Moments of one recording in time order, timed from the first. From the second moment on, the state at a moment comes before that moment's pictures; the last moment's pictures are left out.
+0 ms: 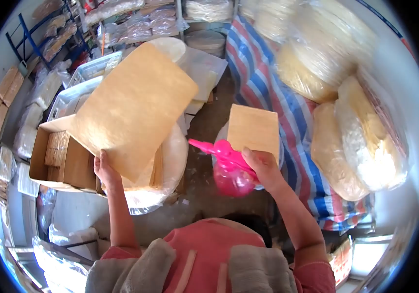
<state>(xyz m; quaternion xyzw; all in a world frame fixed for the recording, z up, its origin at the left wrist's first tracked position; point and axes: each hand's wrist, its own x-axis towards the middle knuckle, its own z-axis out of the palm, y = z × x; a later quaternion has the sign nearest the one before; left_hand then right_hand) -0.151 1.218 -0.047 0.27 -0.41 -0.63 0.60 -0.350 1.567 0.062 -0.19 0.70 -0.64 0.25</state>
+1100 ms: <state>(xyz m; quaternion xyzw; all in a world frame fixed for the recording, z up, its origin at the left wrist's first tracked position) -0.150 1.244 -0.290 0.52 -0.81 0.07 0.28 -0.469 1.749 -0.054 -0.10 0.88 -0.34 0.32</state>
